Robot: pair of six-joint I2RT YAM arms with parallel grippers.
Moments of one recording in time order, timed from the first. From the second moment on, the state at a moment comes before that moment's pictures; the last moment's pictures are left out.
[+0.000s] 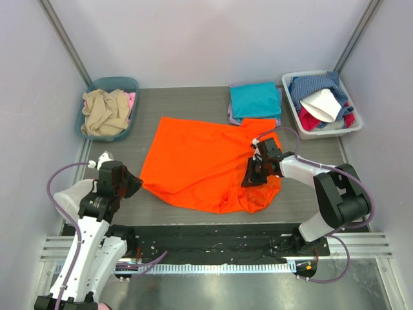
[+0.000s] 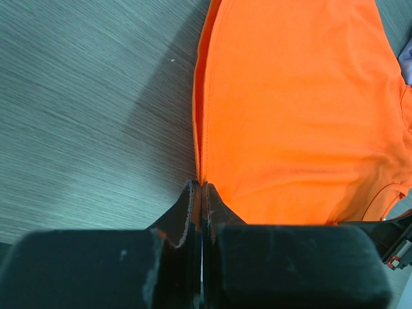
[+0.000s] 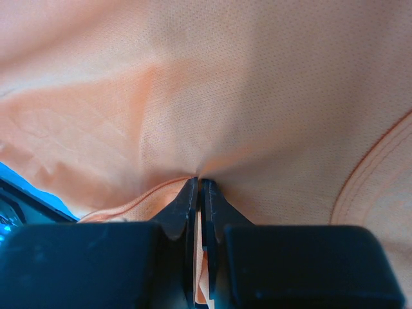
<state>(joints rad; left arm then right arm) -0.16 0.61 0.63 -0.78 -0.11 -0.83 0.38 1.54 0.74 -0.32 -0.35 0.46</state>
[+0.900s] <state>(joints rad) -0.16 0.64 0.88 -0.78 -0.04 -0.76 0.38 0.98 0.96 -0.58 -0.45 0.42</state>
